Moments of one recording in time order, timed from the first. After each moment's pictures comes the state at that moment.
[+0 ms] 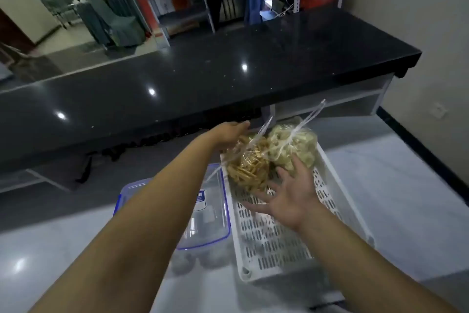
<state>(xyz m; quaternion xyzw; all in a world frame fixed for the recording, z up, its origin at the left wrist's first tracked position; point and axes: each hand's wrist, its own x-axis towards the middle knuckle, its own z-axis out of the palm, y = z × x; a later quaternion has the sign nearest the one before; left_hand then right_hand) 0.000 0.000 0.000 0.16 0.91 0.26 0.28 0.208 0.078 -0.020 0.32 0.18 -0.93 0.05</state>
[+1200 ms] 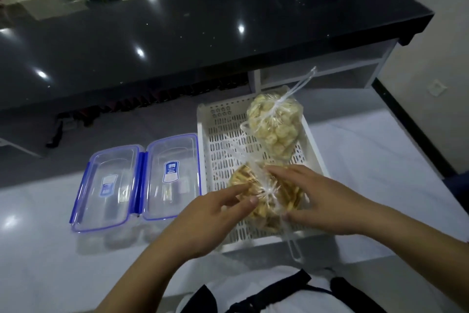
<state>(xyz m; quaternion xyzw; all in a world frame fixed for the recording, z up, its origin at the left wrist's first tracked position) 0.221 -0.069 0.004 0.18 0.87 0.31 0.34 0.289 0.177 -0.031 -0.04 0.92 -0.35 0.16</state>
